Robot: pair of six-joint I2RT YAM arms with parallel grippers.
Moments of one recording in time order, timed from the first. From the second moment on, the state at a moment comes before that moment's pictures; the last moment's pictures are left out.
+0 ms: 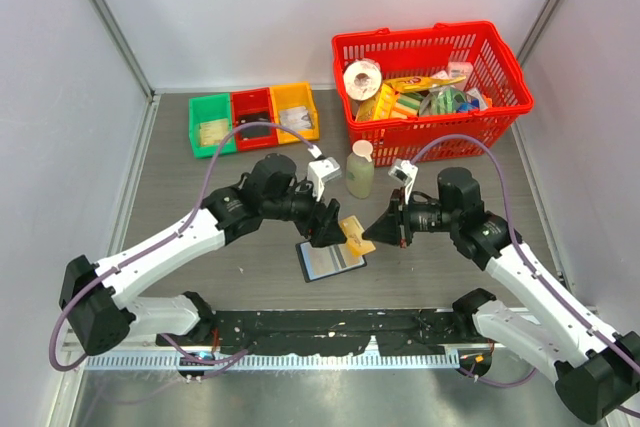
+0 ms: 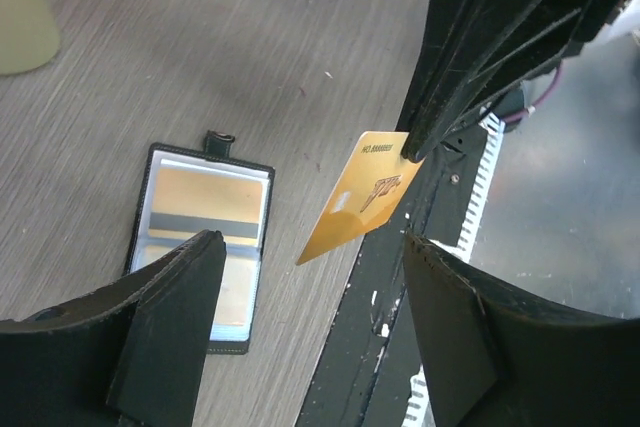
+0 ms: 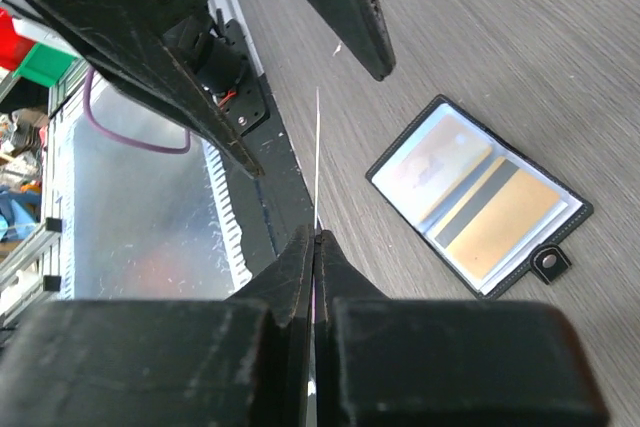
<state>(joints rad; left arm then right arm) -0.84 1.21 1.00 -0.36 0.46 -0.18 0.48 0.84 0.69 -0.30 -0.84 0.24</state>
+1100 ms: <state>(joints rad) -0.50 1.10 0.90 -0.36 0.54 -0.25 0.48 0.83 0.69 -0.25 -0.74 0.25</state>
